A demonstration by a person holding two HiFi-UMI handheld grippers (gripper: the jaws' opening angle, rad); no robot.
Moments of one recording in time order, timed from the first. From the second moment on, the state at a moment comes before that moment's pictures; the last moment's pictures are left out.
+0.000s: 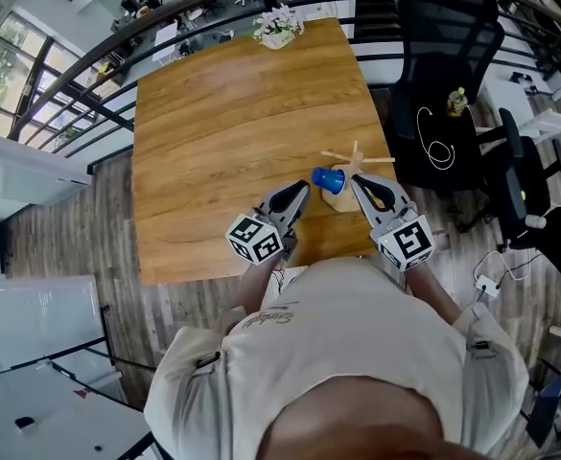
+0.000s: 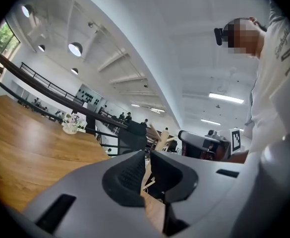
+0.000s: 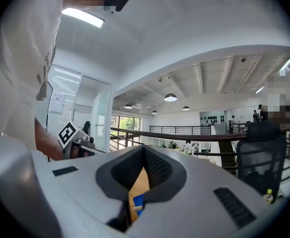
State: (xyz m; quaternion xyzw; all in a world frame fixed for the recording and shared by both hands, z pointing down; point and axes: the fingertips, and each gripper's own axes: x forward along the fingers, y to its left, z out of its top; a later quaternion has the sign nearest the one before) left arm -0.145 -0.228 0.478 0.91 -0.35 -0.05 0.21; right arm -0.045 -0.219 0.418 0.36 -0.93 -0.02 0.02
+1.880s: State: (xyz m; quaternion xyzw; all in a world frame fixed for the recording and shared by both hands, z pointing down) left arm -0.150 -0.259 0.350 0.91 -0.41 -0.05 0.06; right arm -0.030 -0.246 0.337 0.34 -0.93 -0.09 -0.01
